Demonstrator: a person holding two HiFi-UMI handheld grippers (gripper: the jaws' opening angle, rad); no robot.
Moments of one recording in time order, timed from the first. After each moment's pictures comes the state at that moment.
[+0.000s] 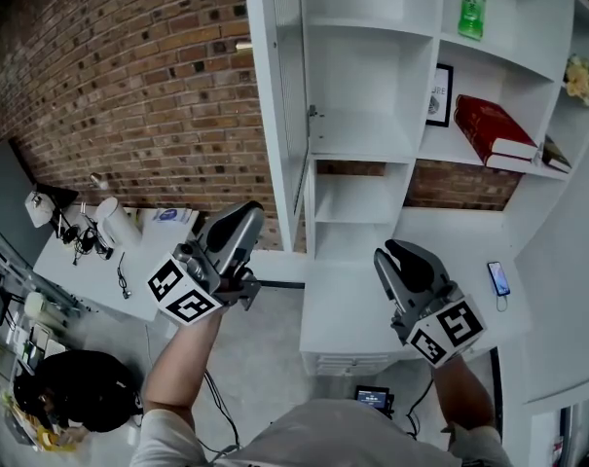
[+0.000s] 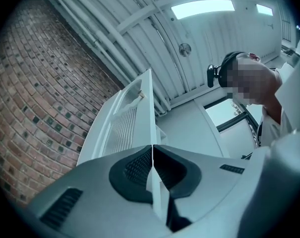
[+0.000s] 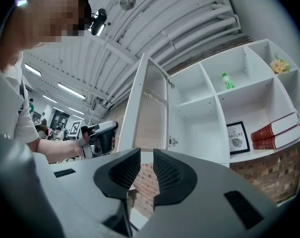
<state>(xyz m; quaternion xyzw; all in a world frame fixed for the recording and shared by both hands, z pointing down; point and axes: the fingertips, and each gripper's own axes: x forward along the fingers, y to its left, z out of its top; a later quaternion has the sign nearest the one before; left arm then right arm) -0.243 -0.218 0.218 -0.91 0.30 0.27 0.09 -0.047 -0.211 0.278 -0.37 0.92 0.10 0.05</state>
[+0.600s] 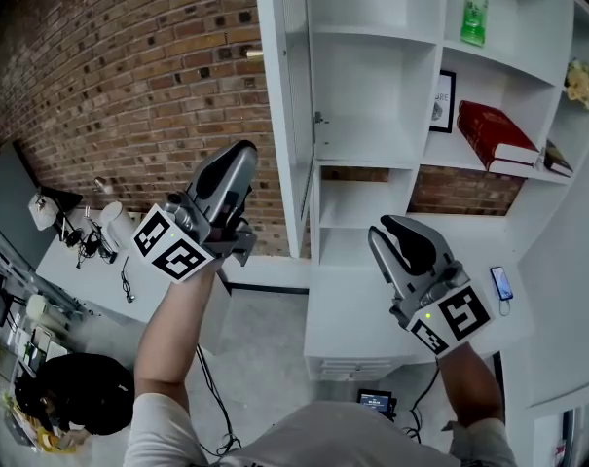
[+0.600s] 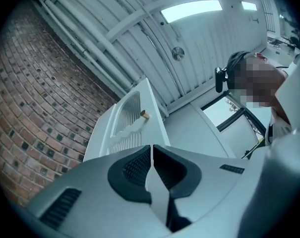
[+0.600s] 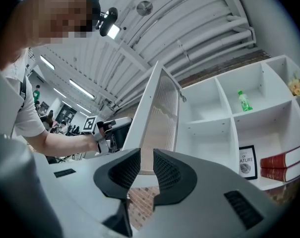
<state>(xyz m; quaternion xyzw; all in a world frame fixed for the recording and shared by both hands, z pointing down) -0.255 -0.241 0.129 -0.90 0.30 0.29 0.16 -0.075 -0.209 0.219 -0.35 0.92 0.19 0.06</state>
